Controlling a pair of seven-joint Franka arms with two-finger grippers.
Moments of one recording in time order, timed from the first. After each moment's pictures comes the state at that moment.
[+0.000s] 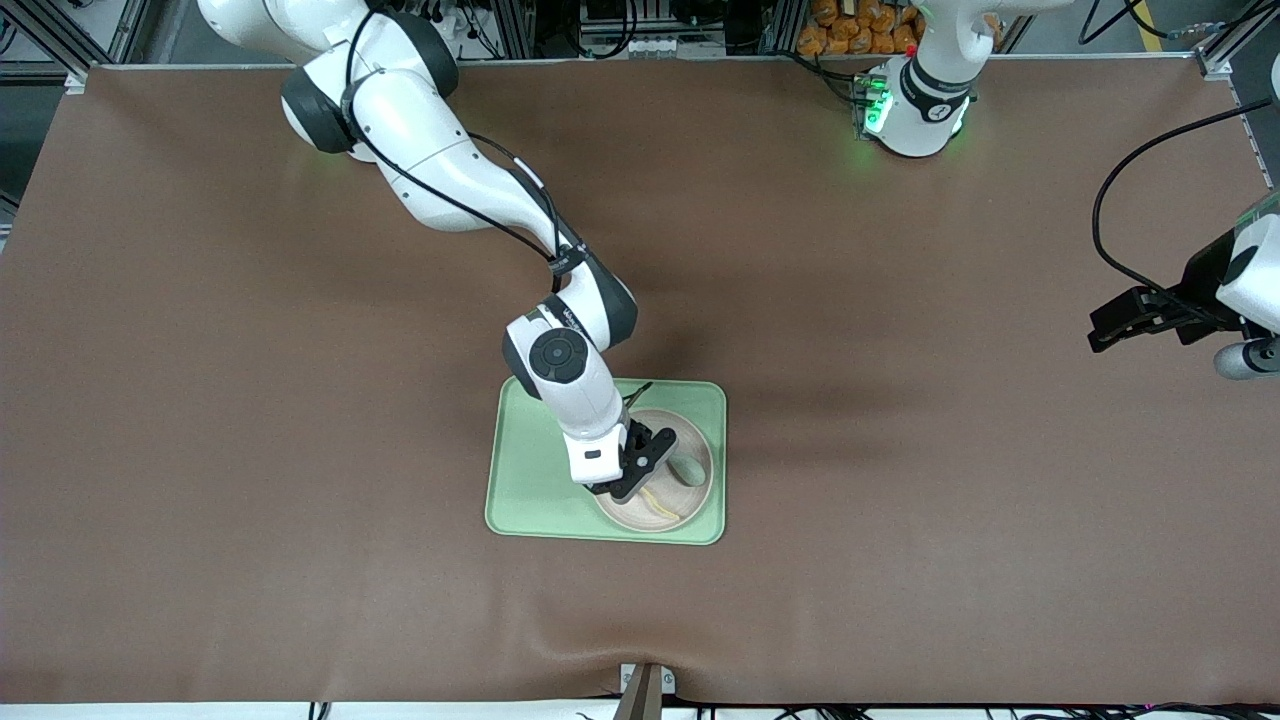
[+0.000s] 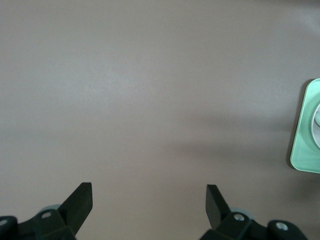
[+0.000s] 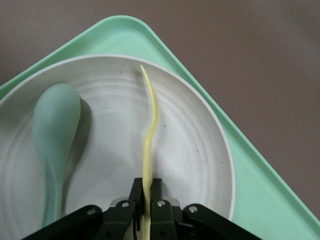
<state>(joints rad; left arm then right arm) -0.05 0.14 0.01 -1.50 0.01 1.70 -0.12 0.65 1.11 -0.05 -1.04 0.08 2.48 -0.26</state>
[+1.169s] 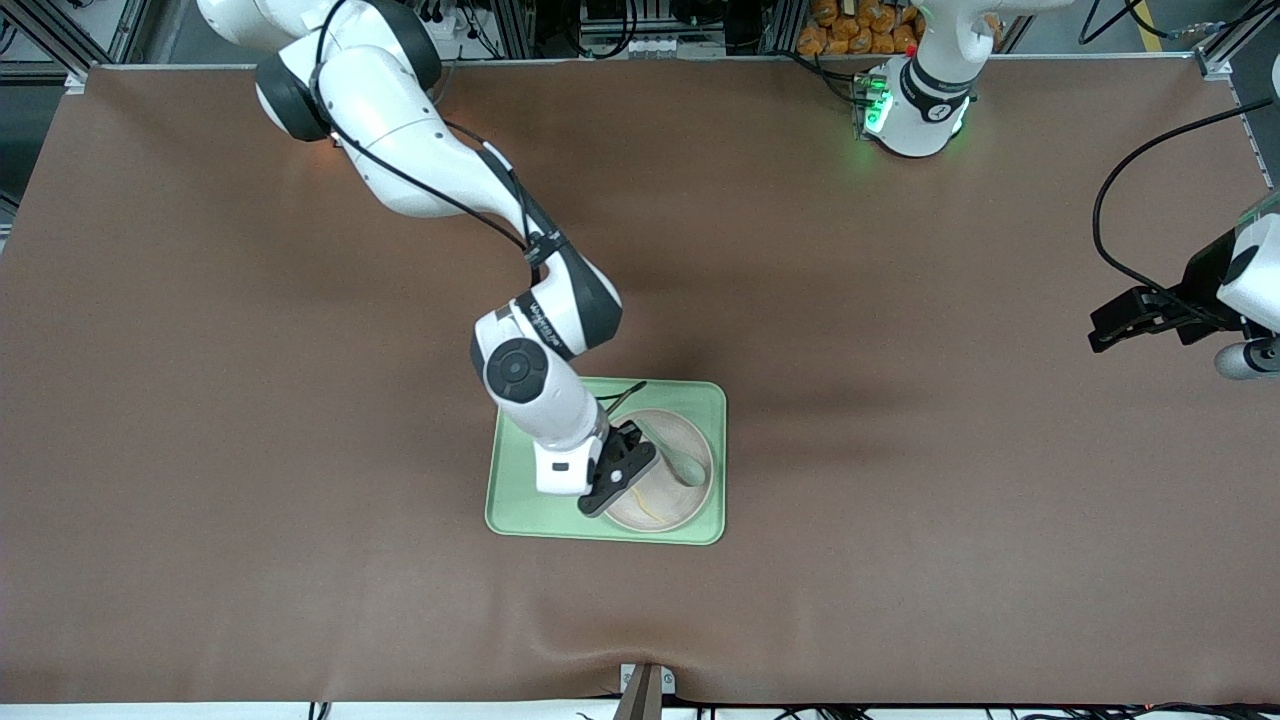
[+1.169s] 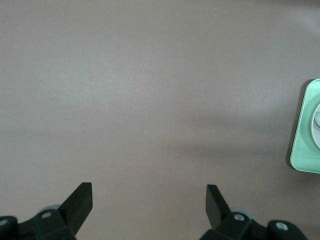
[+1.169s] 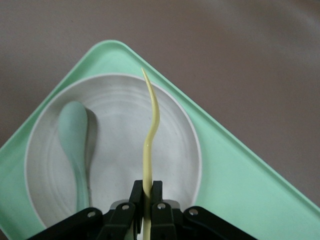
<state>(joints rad) -0.05 0.14 0.01 -1.50 0.01 1.70 -0.12 0.58 1.02 -0.05 -1.01 0.24 2.24 -0.23</state>
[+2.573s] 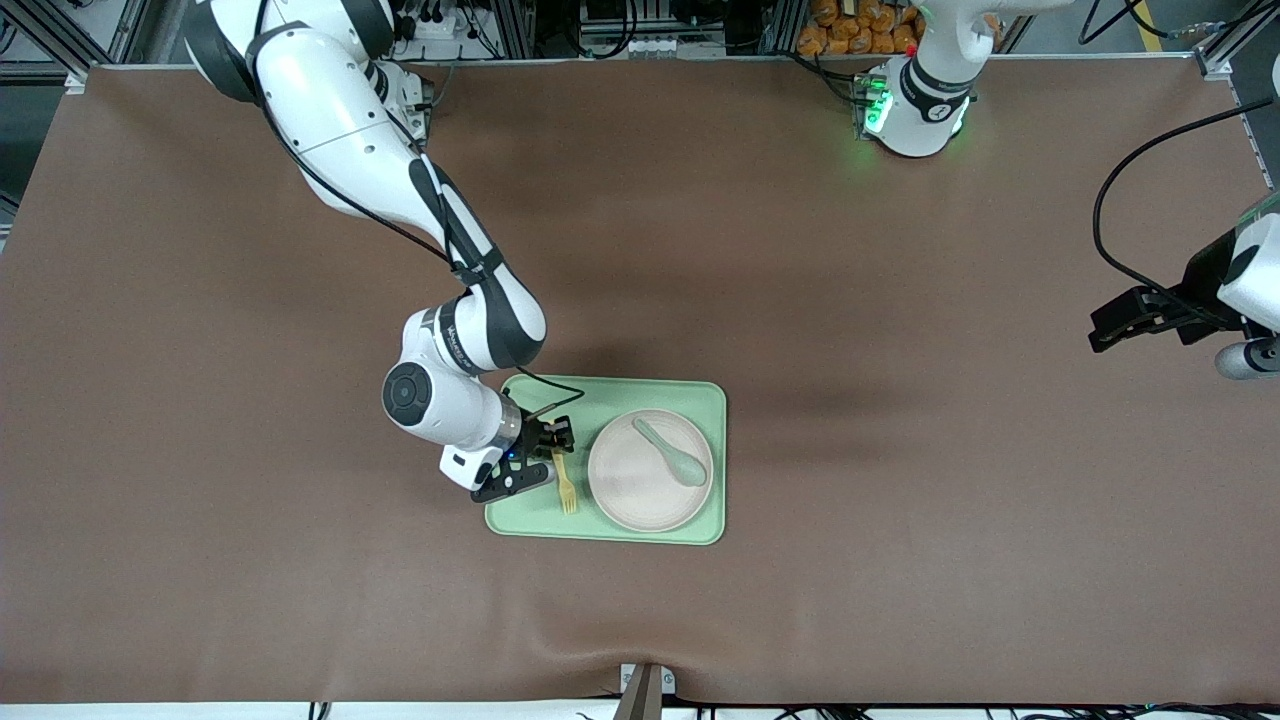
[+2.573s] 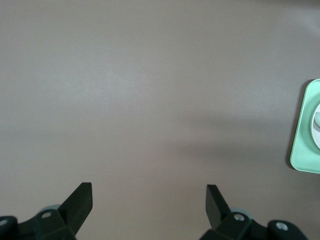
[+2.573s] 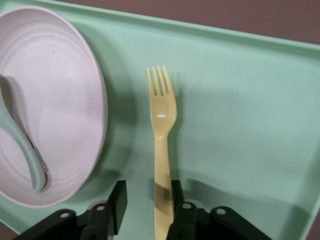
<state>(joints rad) -0.05 0.14 0.01 -1.50 0.01 1.70 -0.12 0.50 0.83 -0.05 -1.48 0.53 2.39 -0.16</state>
